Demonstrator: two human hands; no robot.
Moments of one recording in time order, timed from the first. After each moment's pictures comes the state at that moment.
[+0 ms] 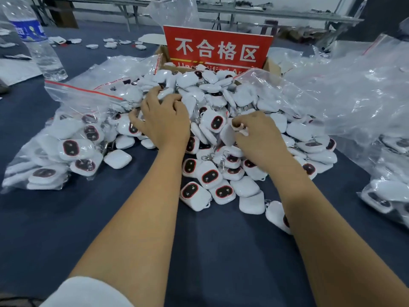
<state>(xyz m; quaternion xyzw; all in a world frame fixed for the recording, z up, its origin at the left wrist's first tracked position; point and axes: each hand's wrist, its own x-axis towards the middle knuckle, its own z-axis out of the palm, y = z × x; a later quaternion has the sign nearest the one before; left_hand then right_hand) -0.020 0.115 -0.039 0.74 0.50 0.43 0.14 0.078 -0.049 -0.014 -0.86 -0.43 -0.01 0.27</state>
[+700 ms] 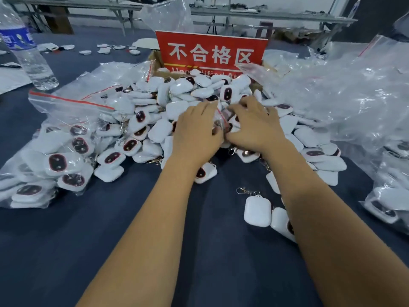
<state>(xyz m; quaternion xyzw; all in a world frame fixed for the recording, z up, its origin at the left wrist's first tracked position) 0.000 0.077 -0.026 0.91 0.23 0.33 0.13 0.119 -0.019 -0.009 -0.87 -0.47 -0.07 0.13</state>
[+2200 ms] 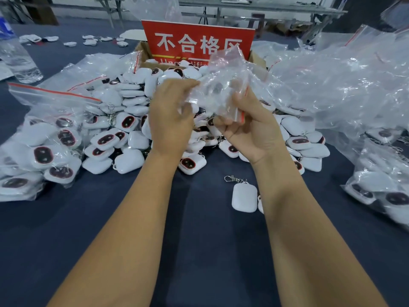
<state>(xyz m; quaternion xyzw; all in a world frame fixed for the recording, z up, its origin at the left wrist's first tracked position) -0.021 0.071 -0.018 0.76 0.13 0.59 0.25 0.069 -0.051 0.002 -0.28 -0.29 0.43 0.81</state>
